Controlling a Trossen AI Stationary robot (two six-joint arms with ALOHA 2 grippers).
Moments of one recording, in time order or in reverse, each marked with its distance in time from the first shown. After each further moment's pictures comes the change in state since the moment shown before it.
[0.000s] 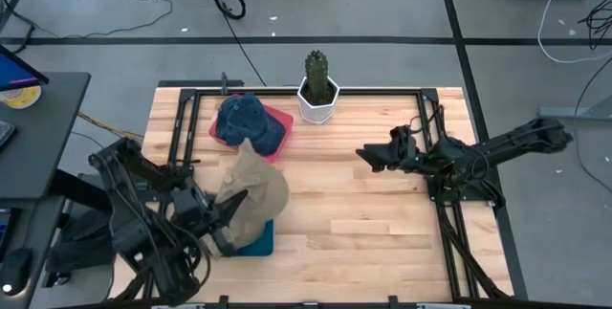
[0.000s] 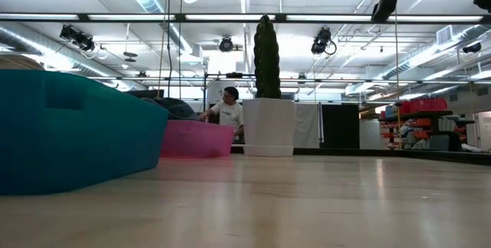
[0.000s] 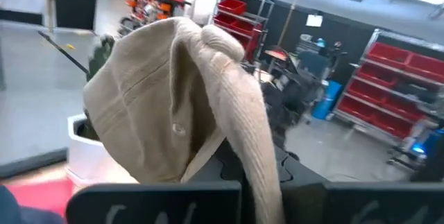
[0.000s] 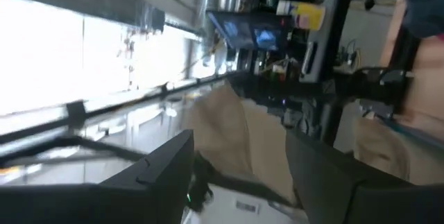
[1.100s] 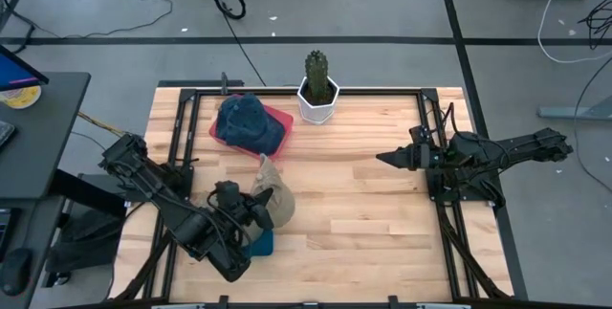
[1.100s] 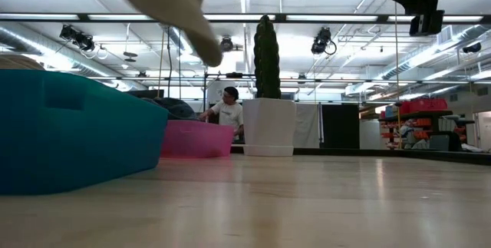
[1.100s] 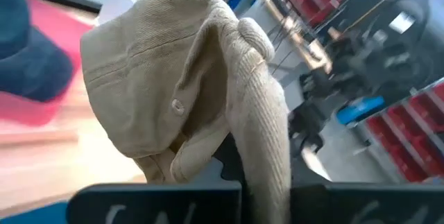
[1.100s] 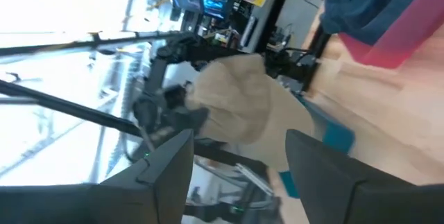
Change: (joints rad) left arm 0.190 0.008 -0.314 0.251 0.318 -0.474; right arm -0.032 -0.426 0.000 -0.689 -0.110 -0.135
